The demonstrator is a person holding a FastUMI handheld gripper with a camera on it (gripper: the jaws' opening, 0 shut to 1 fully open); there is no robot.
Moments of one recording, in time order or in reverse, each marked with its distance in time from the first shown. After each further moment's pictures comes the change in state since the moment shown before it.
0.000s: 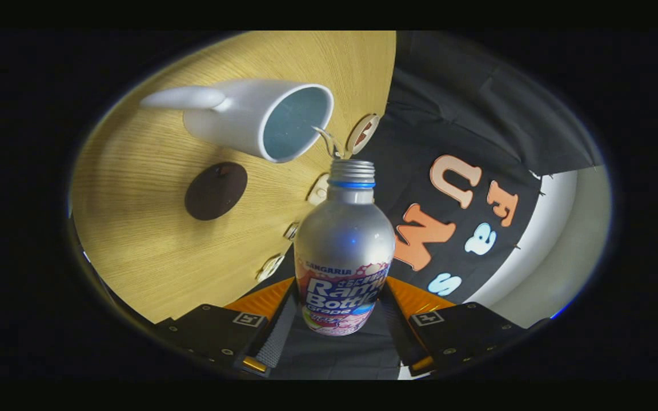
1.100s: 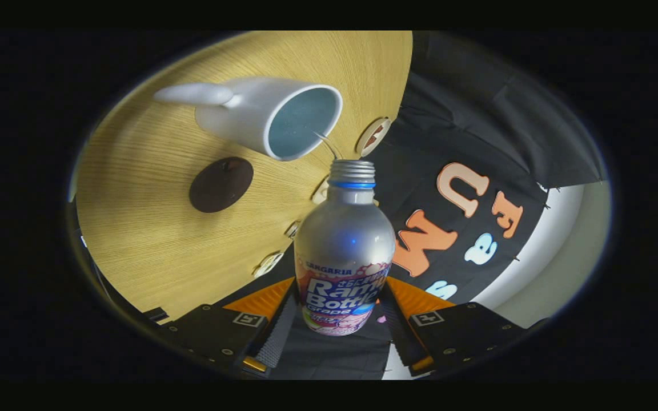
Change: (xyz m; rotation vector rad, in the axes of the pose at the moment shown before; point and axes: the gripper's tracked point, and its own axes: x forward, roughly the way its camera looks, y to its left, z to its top) arm -0.005 -0.011 0.001 -0.079 -0.014 0.039
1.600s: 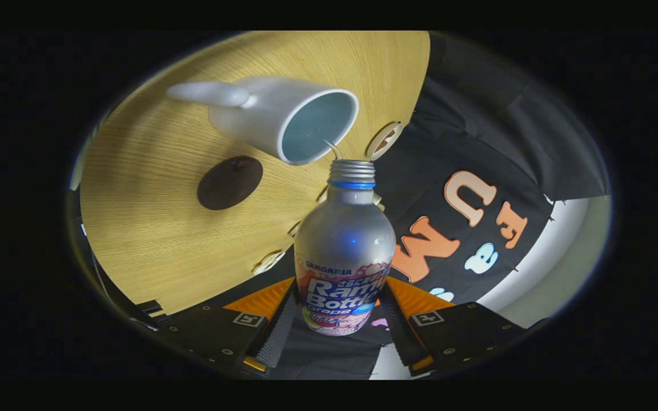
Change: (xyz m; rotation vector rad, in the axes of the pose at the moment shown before) arm 0.000 -0.003 0.005 -0.064 -0.025 0.034
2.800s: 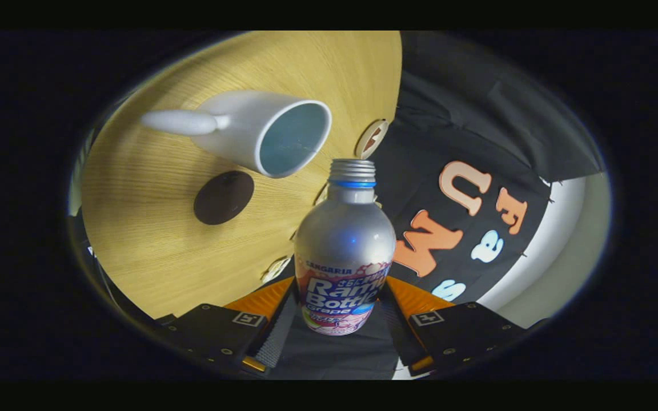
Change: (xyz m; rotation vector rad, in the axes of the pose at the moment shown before) arm -0.006 0.005 -0.007 0.180 0.011 -0.014
